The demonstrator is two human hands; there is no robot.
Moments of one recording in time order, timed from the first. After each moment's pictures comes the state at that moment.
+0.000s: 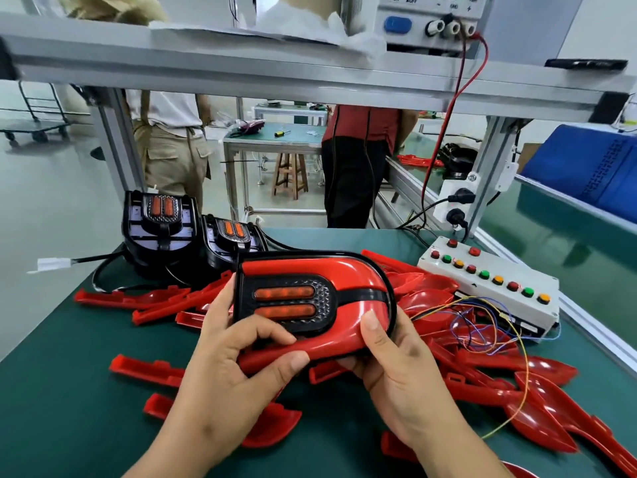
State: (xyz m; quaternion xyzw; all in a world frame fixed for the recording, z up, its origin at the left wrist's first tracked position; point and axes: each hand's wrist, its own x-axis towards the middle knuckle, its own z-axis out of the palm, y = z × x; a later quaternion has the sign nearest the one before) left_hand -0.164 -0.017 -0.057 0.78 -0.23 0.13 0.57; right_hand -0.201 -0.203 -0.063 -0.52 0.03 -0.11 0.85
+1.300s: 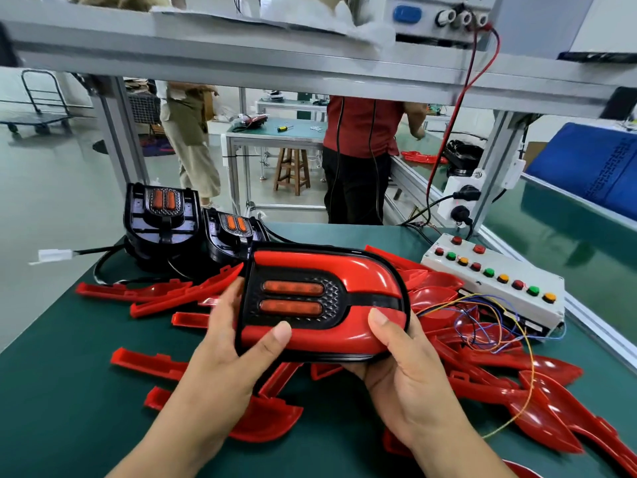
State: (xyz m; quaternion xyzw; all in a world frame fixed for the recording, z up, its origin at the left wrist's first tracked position) left_hand -0.155 -0.014 -0.065 0.67 -0.18 -0.08 0.72; right_hand -0.201 -0.203 -0.066 -0.47 0.03 -0.11 0.87
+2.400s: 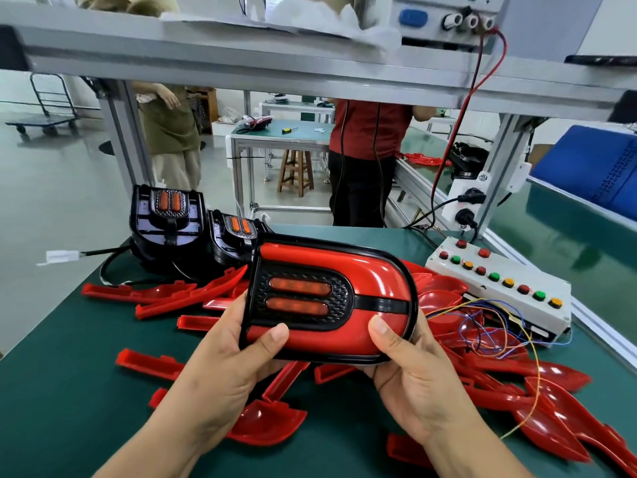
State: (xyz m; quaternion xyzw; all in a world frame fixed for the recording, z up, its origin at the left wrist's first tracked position) left_hand -0.144 -0.013 -0.062 0.58 -0.23 -0.14 0.77; right_hand -0.202 -0.209 -0.058 -0.47 -0.01 -0.11 0.87
